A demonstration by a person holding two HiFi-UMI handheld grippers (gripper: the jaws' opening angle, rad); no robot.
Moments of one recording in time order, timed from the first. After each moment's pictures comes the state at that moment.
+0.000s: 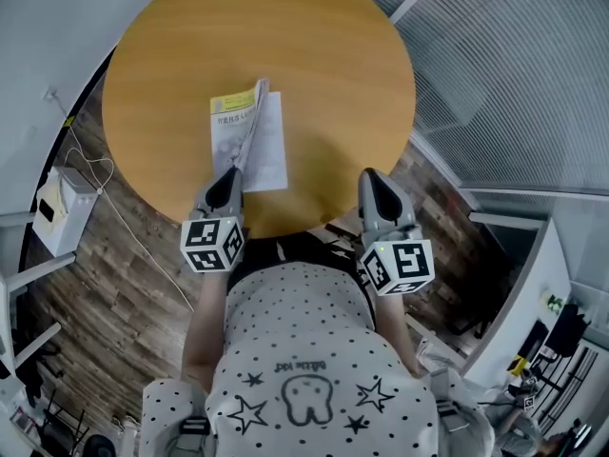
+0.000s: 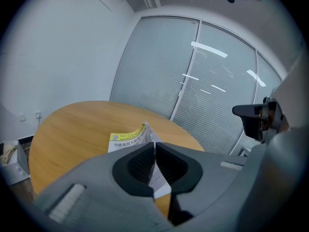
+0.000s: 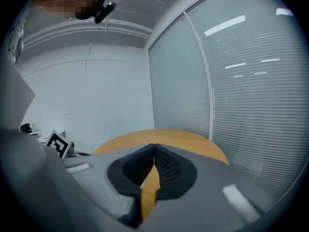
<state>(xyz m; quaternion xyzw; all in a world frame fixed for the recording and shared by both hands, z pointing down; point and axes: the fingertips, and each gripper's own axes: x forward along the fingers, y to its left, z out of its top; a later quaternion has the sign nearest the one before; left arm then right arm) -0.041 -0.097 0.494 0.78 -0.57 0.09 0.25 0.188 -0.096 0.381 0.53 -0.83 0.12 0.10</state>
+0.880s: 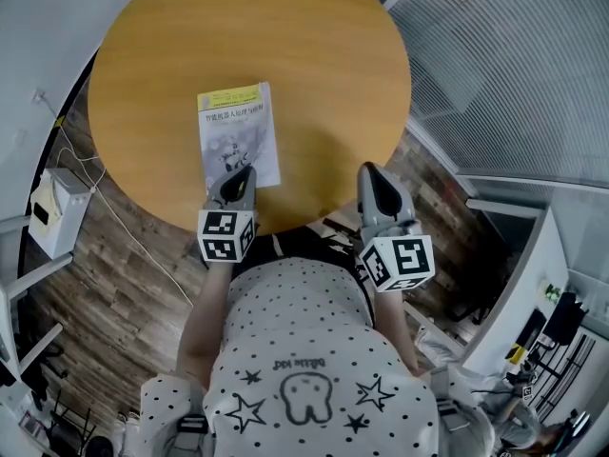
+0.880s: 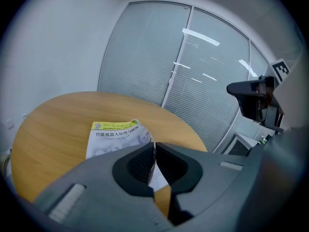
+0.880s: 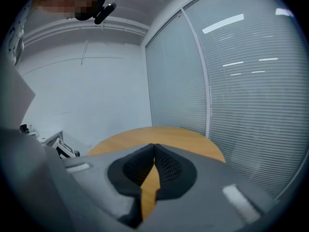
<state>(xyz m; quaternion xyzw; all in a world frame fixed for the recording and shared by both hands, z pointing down) 0.006 -0.107 0.541 0.81 -0.51 0.15 0.26 0.198 -0.111 0.390 0.54 -0.82 0.13 0.12</state>
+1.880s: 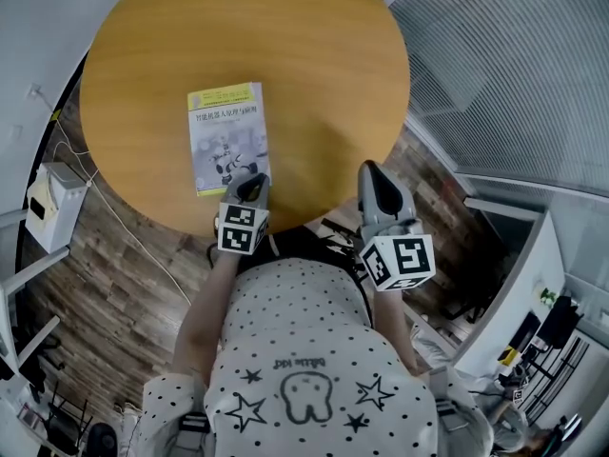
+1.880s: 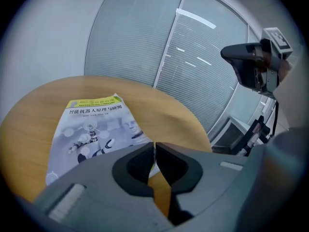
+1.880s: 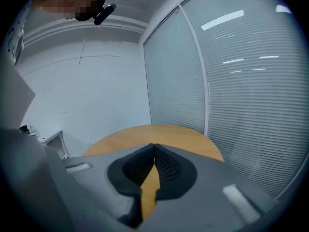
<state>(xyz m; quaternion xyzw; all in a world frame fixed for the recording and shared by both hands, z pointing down) 0.064 -0.099 0.617 0.82 -0.44 0.24 0.29 0.221 -0.132 0.401 0.54 -0.82 0.14 0.13</state>
